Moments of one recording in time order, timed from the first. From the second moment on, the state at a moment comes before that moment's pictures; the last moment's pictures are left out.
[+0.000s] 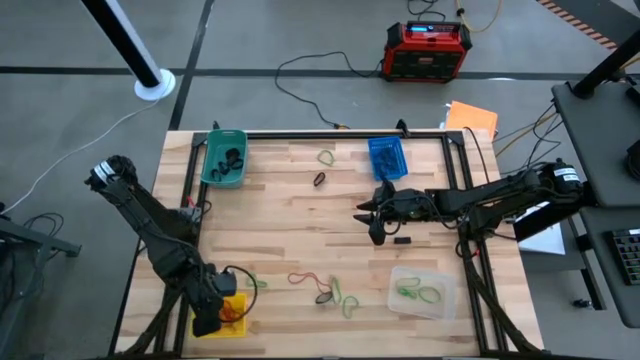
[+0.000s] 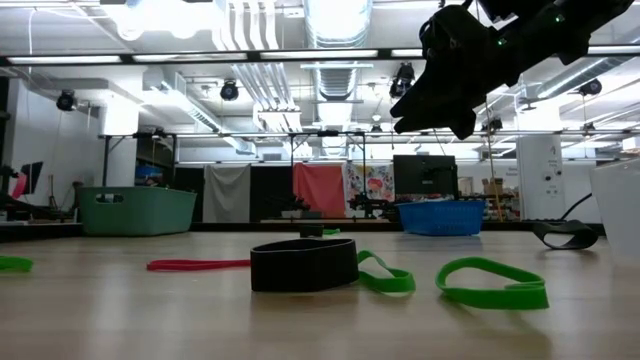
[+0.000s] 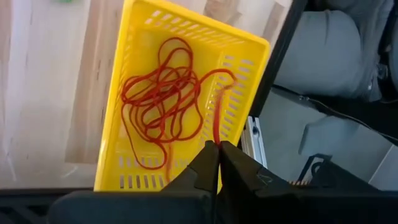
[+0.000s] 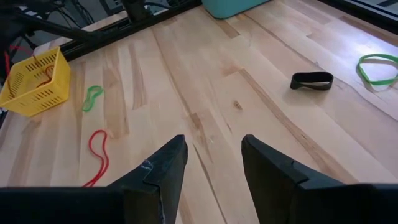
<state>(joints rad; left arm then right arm) -0.87 1.29 0.94 -0.80 0.22 -1.25 0.04 1.26 0.60 0.17 0.18 0.40</state>
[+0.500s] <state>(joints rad) -0.86 1.29 0.94 -0.85 0.07 -1.21 0.04 1.26 0.60 0.17 0.18 0.40</state>
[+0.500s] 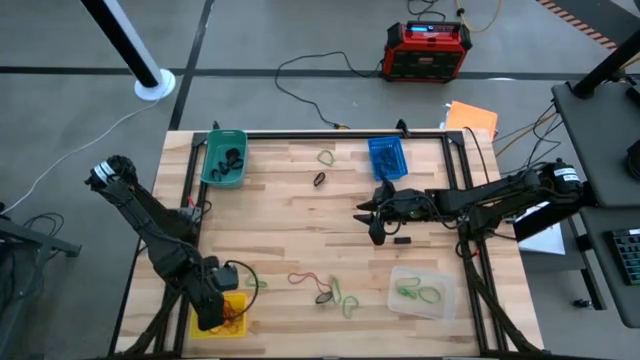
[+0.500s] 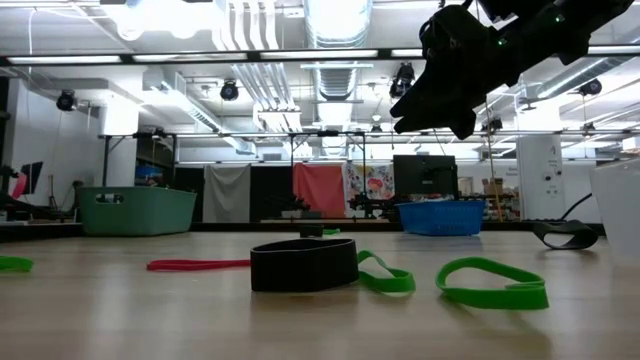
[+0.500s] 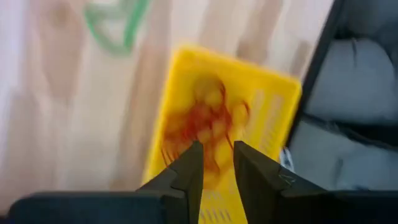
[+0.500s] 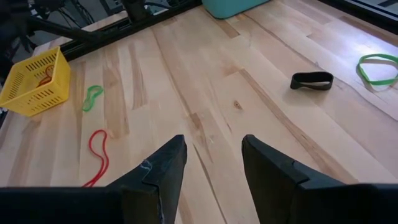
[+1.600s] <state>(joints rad) -0.16 1.19 0.70 -0.10 0.01 0.25 0.05 1.48 1.14 -1.04 0.15 0.64</state>
